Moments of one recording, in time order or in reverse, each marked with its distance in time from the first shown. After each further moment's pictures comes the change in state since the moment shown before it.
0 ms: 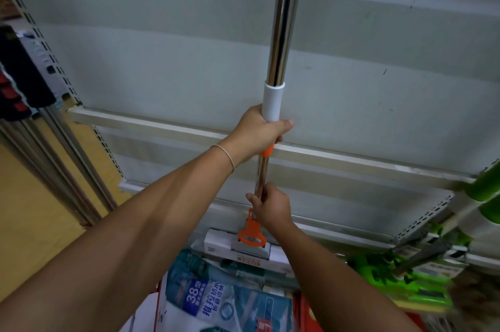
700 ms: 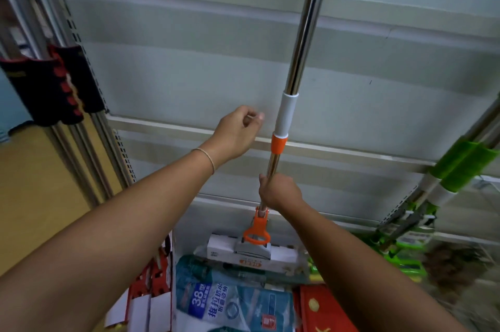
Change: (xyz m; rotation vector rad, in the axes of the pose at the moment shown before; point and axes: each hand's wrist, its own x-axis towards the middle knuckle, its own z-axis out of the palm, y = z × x) left_hand -0.057 0.008 -0.088 0.321 0.043 0.178; right_hand -0.053 -0.089 -0.033 -0.412 -0.005 0.127
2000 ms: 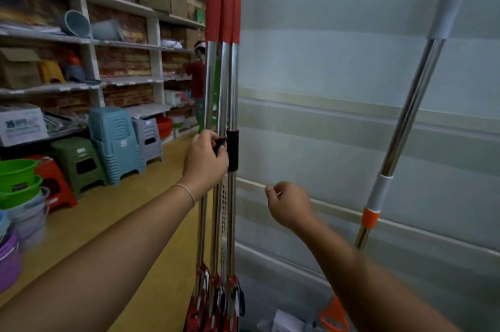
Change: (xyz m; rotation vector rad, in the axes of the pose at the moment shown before) left_hand -0.114 -0.013 -0.267 0.344 0.651 -0.008; right_hand -0.113 -0.212 -0.034 0.218 0.192 -0.567
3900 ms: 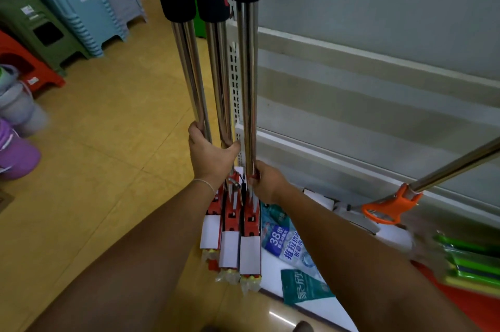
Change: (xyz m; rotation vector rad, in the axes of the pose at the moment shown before) left_hand -0.116 -0.270 0.205 -0.045 -0.101 -0.604; right_hand -0.007 0.138 0.327 0.093 -0.714 0.221
